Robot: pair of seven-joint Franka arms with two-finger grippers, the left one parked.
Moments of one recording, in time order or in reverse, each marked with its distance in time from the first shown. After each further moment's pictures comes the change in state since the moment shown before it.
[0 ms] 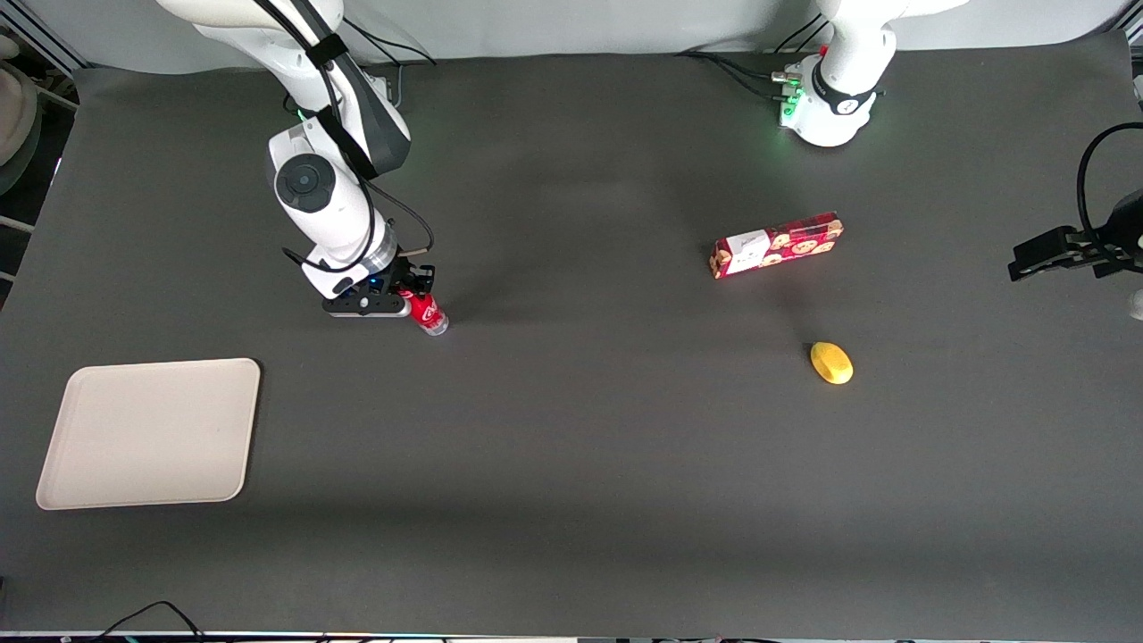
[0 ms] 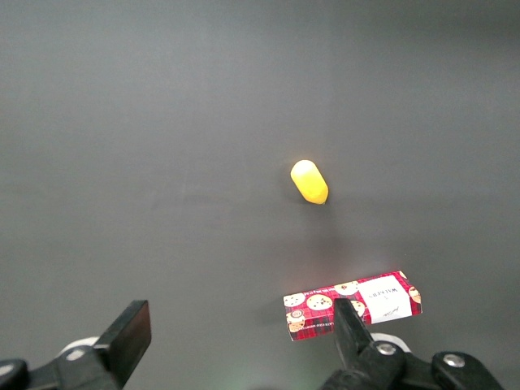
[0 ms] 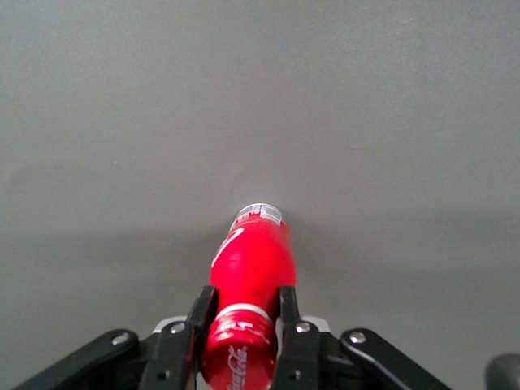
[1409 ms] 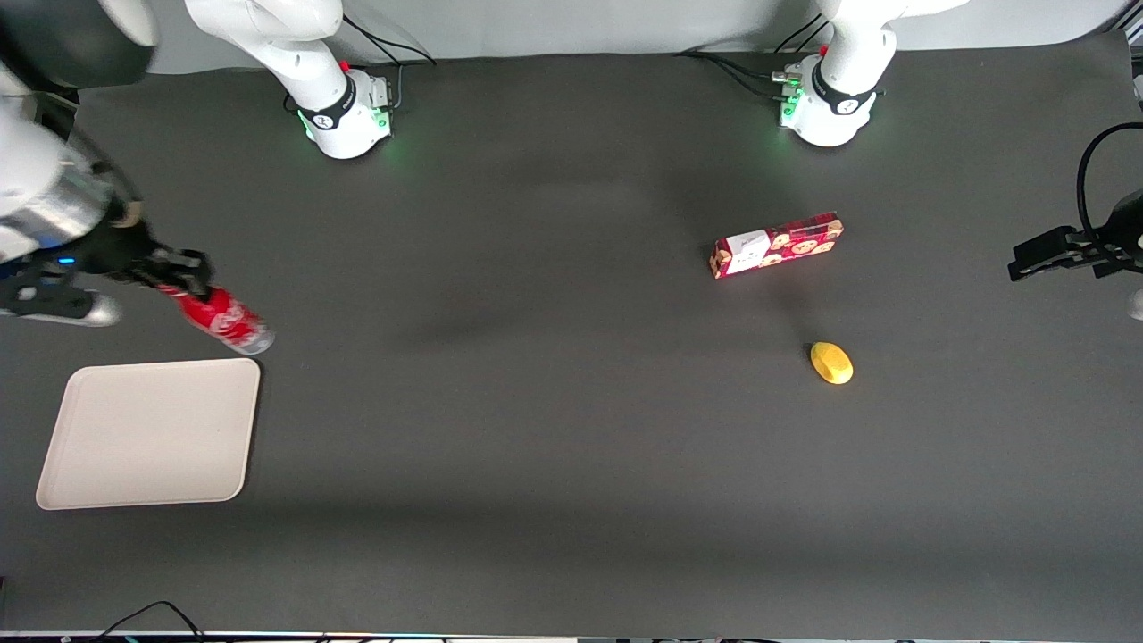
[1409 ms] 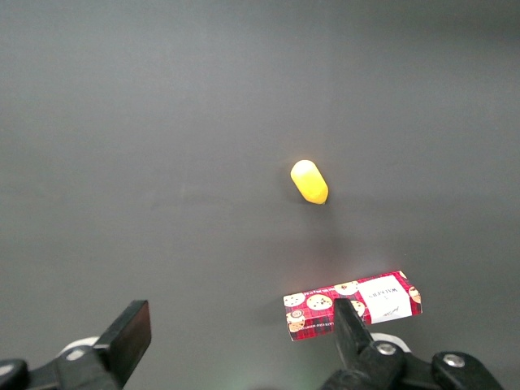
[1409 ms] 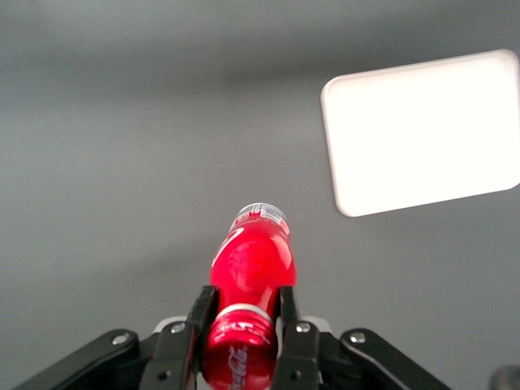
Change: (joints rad) arm -0.110 0.027 -0.193 0.892 -0.069 -0.833 -0.242
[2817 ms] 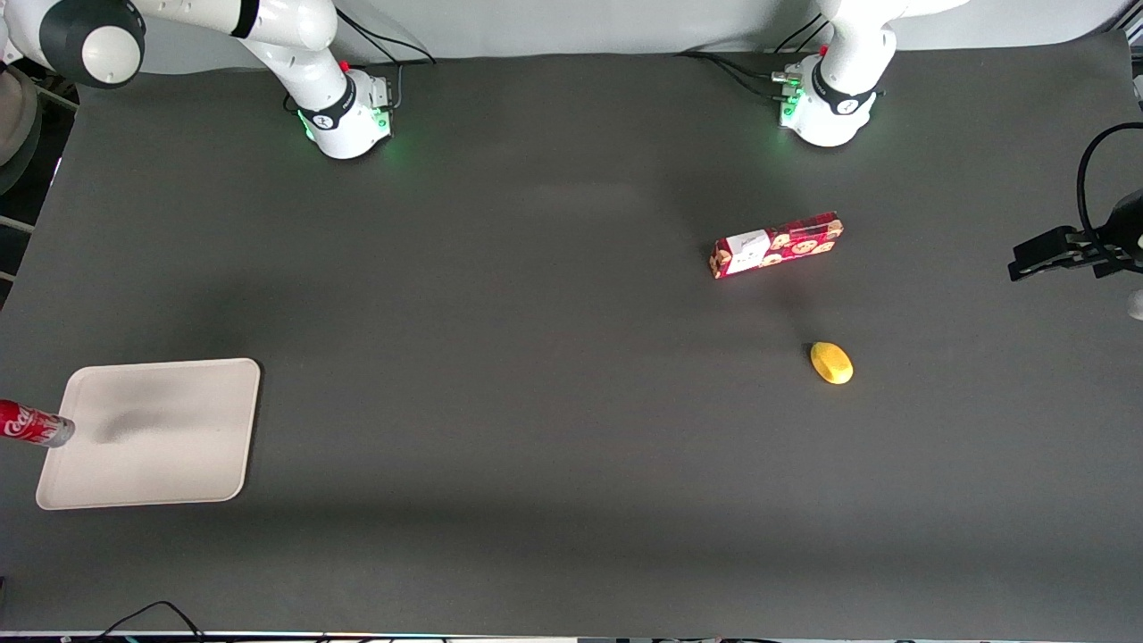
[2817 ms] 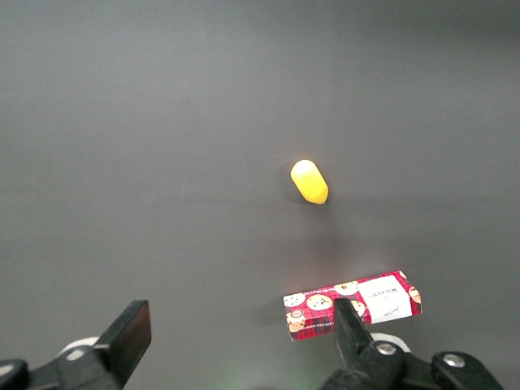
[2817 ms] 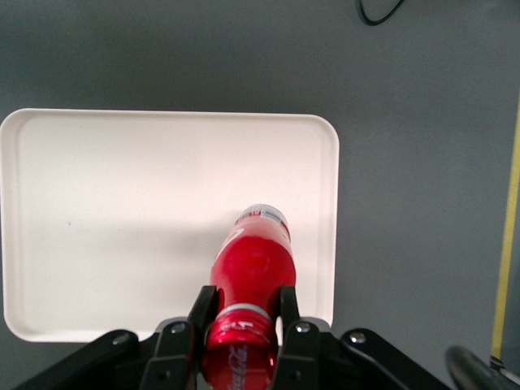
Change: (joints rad) arm -0.347 0.601 -0.401 0.262 0.238 0.395 -0.932
